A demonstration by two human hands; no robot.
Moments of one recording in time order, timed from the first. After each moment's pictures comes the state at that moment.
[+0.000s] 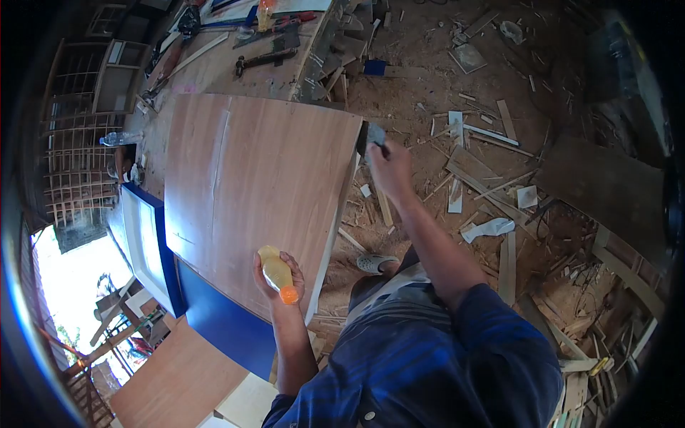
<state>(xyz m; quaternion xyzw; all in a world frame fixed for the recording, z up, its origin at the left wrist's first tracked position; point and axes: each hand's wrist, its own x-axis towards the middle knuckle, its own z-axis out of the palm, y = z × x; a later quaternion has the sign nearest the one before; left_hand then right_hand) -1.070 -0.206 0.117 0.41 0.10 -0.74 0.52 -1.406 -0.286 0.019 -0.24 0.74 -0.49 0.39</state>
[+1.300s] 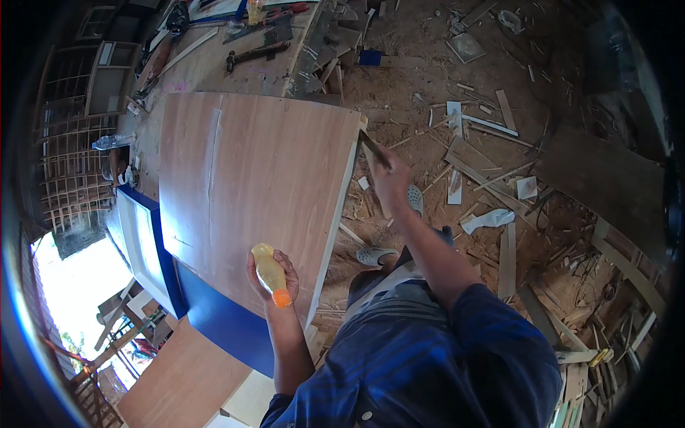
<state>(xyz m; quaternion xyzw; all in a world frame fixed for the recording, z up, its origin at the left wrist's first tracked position) -1.064 -0.224 0.117 0.37 0.09 -0.77 0.51 -1.371 -0.266 -0.062 -0.19 0.71 -0.57 0.36</state>
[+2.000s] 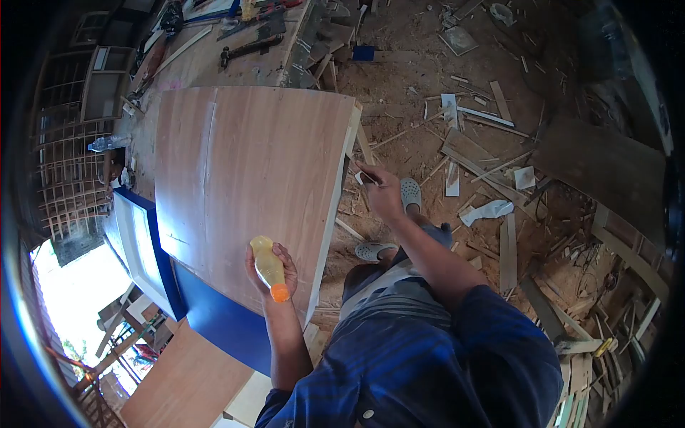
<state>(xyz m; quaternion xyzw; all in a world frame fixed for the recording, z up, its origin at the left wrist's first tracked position) -1.057 -0.217 0.115 0.35 0.11 -0.79 0.49 -1.329 -0.211 -0.078 -0.21 0.60 -0.62 0.46</state>
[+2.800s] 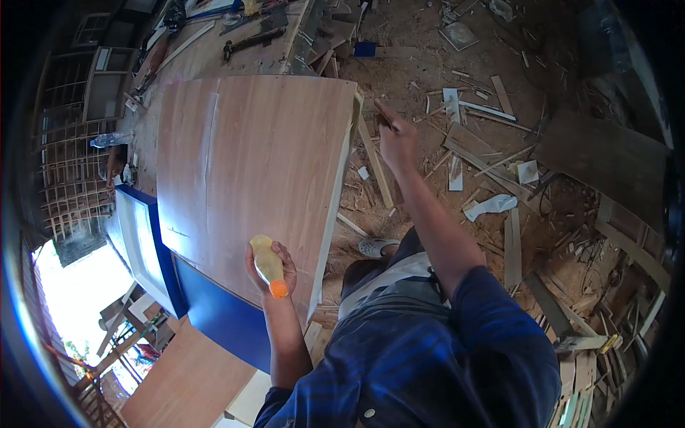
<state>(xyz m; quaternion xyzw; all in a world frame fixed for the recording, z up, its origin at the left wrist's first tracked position) -1.024 -0.196 0.107 0.37 0.11 -0.78 0.49 -1.390 -0.263 -0.001 -0.19 0.71 -0.56 0.37</state>
